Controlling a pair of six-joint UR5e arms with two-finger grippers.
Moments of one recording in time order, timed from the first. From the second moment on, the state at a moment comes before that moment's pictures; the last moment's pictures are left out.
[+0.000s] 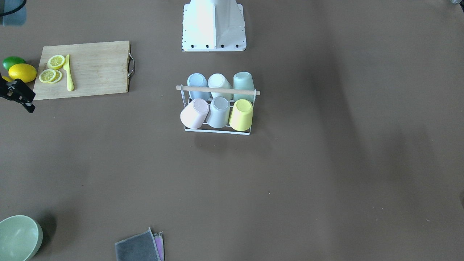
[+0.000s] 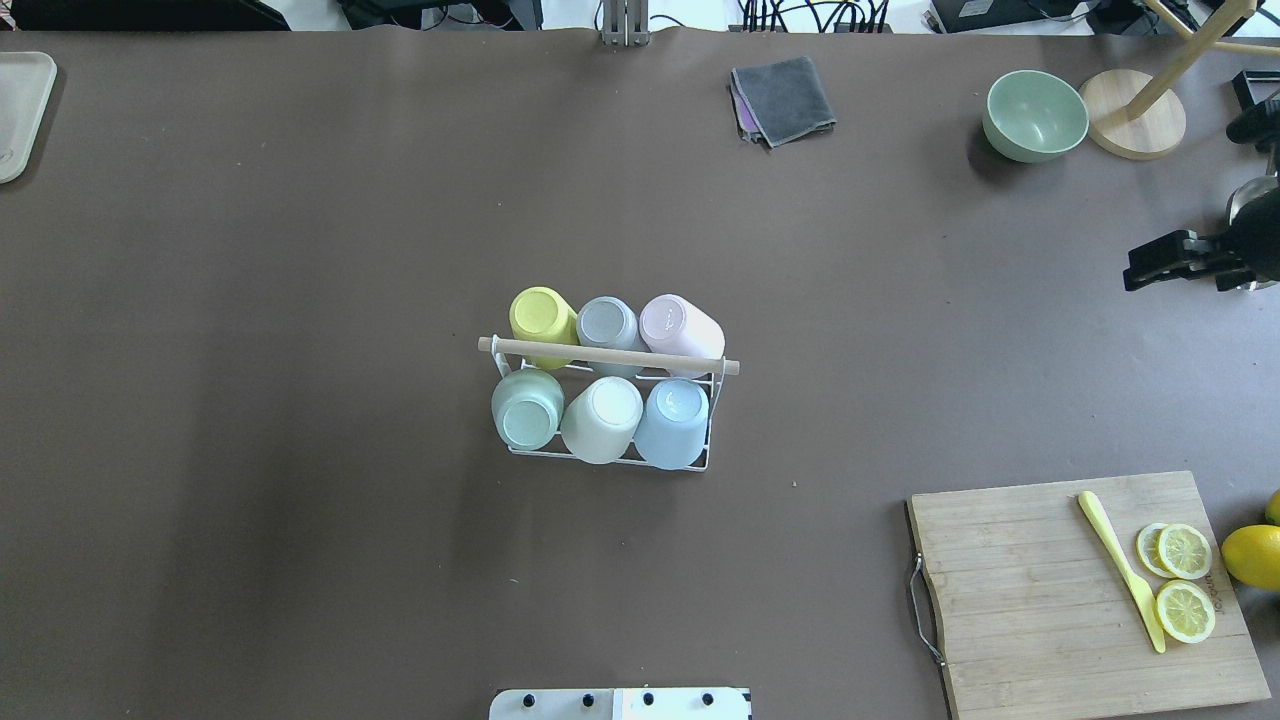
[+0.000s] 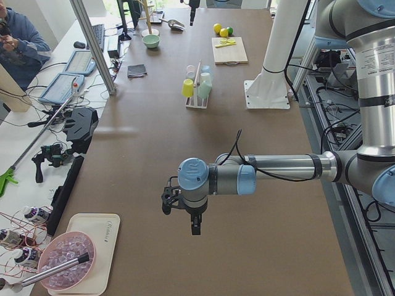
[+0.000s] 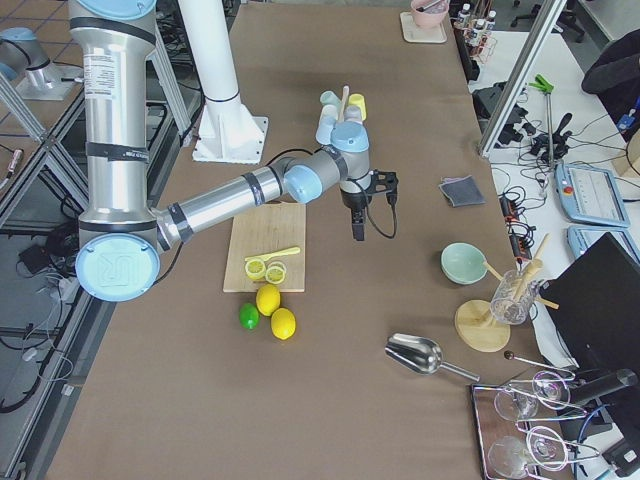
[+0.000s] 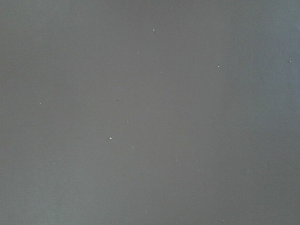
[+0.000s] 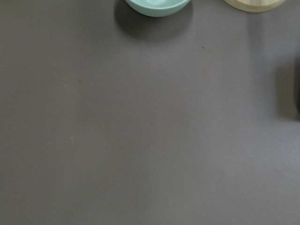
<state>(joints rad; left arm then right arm) -1.60 -1.36 -1.74 -1.57 -2.33 0.01 1.13 -1.61 1.99 -1.42 2.14 0.67</state>
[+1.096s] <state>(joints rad) -1.60 -1.36 -1.74 -1.57 -2.33 0.01 1.61 -1.79 1.84 -1.72 2.27 -0.11</state>
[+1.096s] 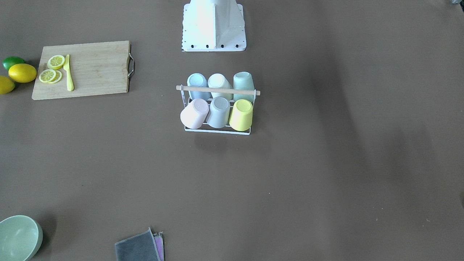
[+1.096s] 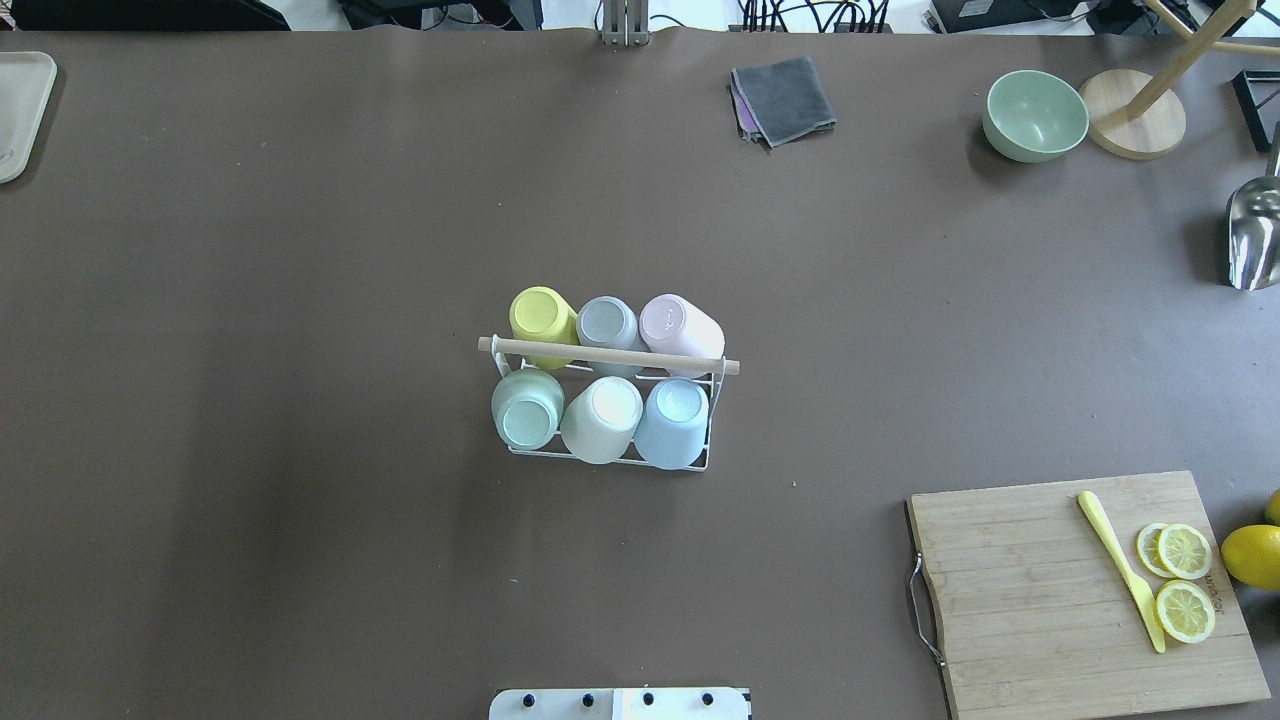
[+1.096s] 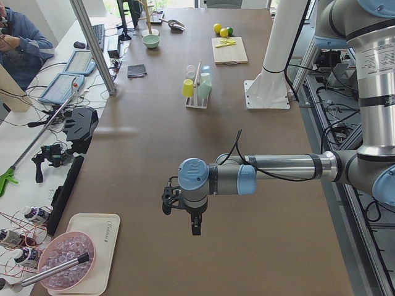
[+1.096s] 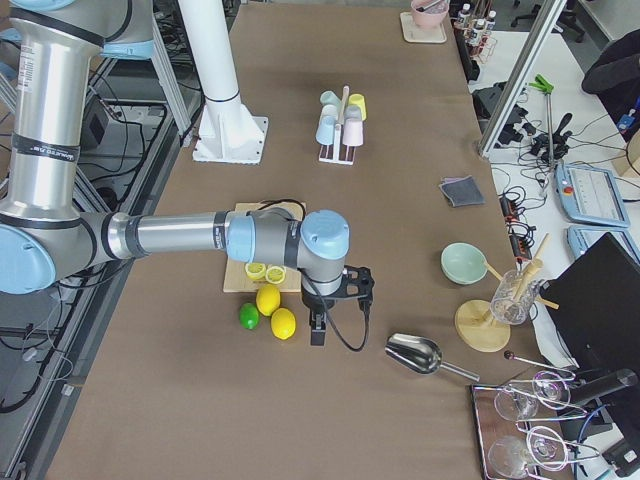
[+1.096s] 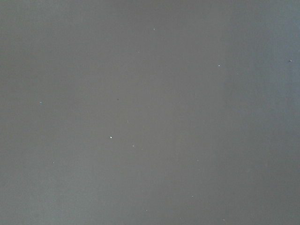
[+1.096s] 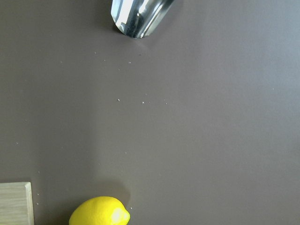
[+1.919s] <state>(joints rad) -1.60 -1.36 -1.74 -1.57 -2.33 0.01 1.65 -1.77 1.75 -1.70 2.31 -0.11</state>
